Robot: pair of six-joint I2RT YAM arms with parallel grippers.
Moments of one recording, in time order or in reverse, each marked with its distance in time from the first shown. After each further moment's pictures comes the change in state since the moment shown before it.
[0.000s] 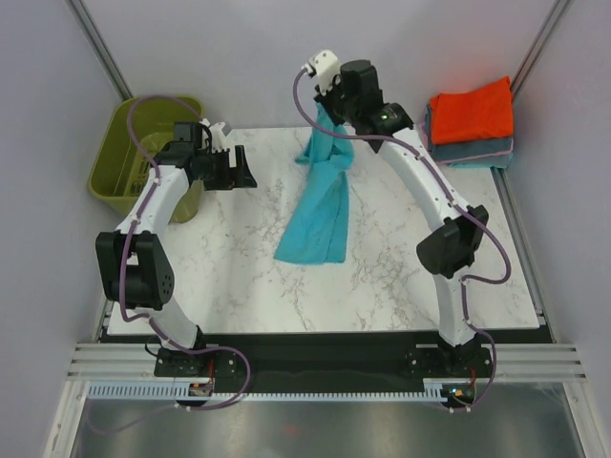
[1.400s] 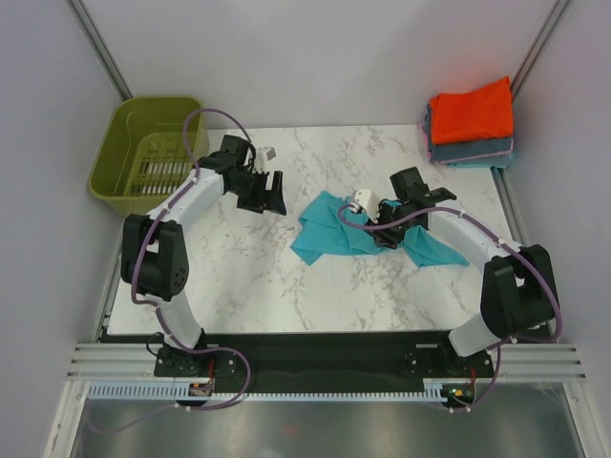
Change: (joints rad) left arm -0.203 0.109 -0.024 -0.046 -0.017 0.021; right arm -0.180 -0.619 -1.210 -0.085 -0.464 -0.432
